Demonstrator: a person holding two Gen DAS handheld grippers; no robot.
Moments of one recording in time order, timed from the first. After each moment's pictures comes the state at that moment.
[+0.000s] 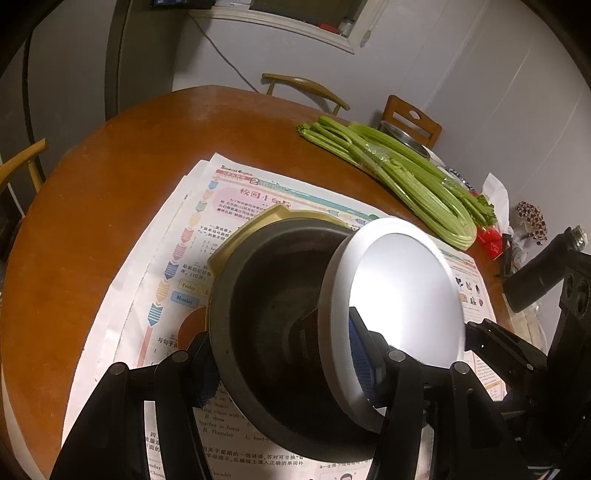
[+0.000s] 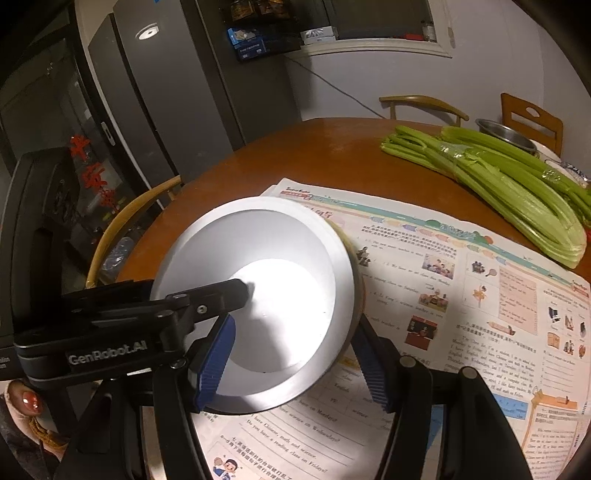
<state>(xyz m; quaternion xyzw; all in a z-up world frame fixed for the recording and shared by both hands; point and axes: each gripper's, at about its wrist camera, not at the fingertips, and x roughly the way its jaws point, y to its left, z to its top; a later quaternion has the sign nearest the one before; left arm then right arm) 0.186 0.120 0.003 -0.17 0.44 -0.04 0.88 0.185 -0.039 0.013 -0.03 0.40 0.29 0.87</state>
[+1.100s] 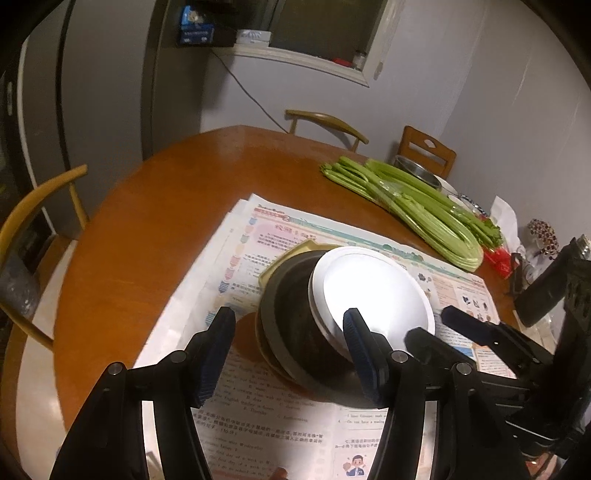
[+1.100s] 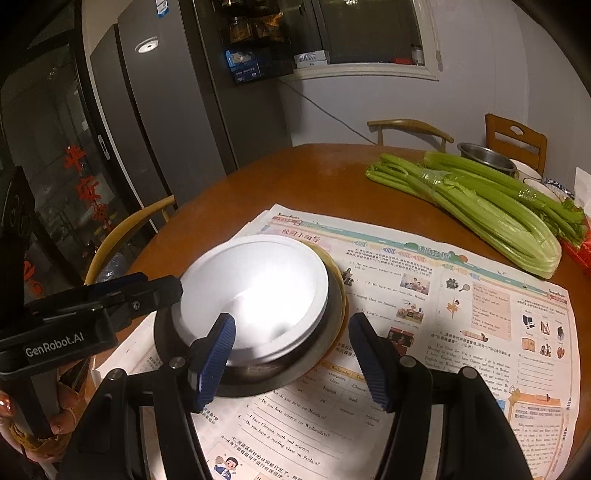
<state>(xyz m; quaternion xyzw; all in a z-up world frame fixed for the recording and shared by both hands) 0.139 0.129 0.046 -0.14 0.38 0.03 0.91 0.168 -0.051 0.035 -0.03 0.36 0.27 0.89</state>
